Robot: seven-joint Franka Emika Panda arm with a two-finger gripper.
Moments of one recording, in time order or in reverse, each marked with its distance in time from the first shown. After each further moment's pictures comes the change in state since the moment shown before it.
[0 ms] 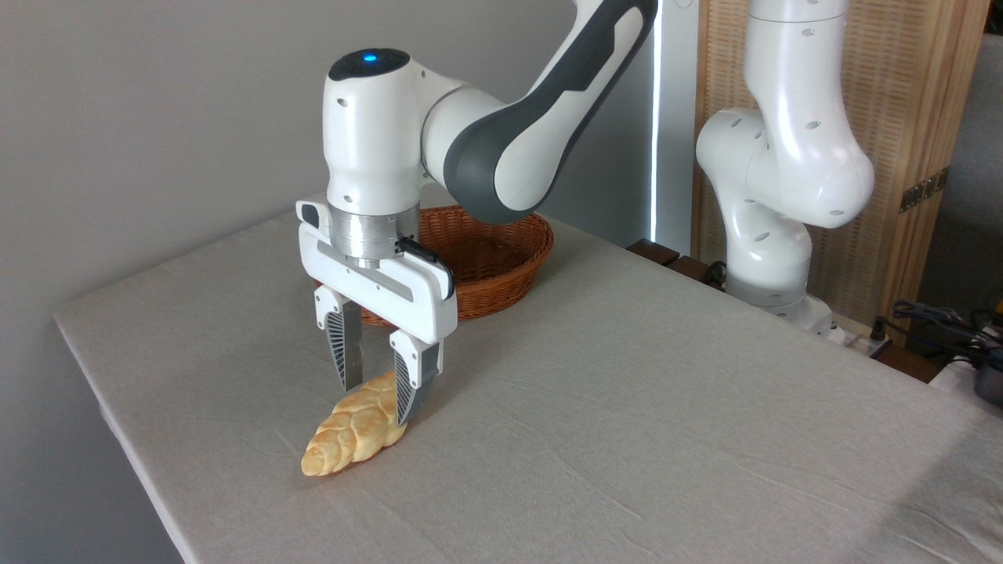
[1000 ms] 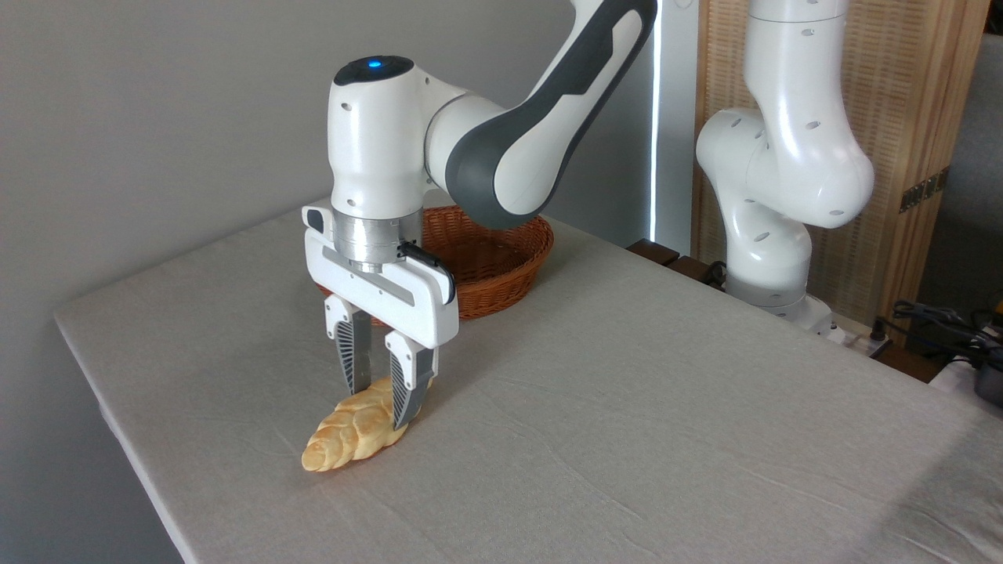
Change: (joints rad) arm -0.002 0.001 -0.001 -0.021 0.039 0.029 0.000
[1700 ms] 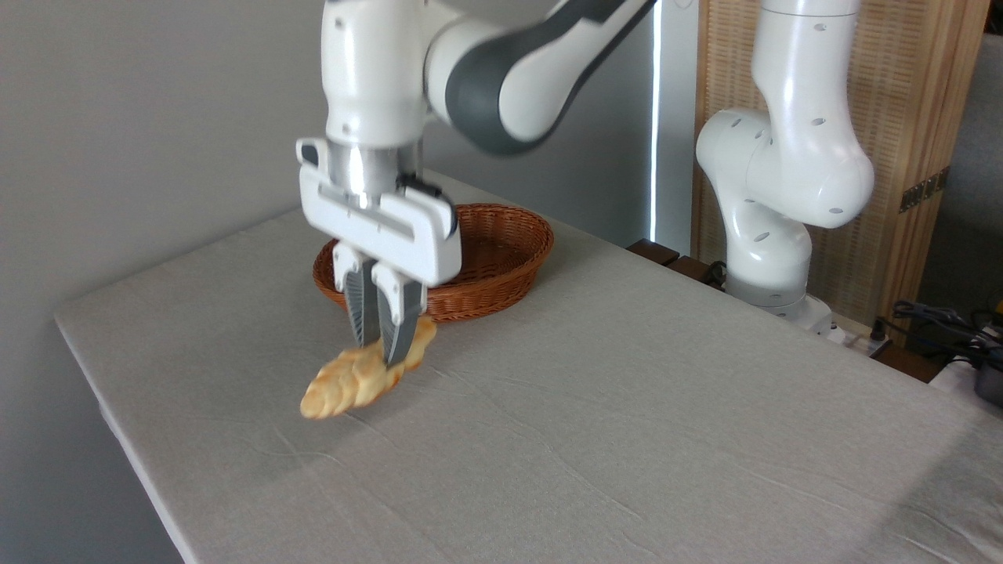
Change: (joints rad) arm -0.001 -0.124 0.000 0.070 0.000 -0.210 0.000
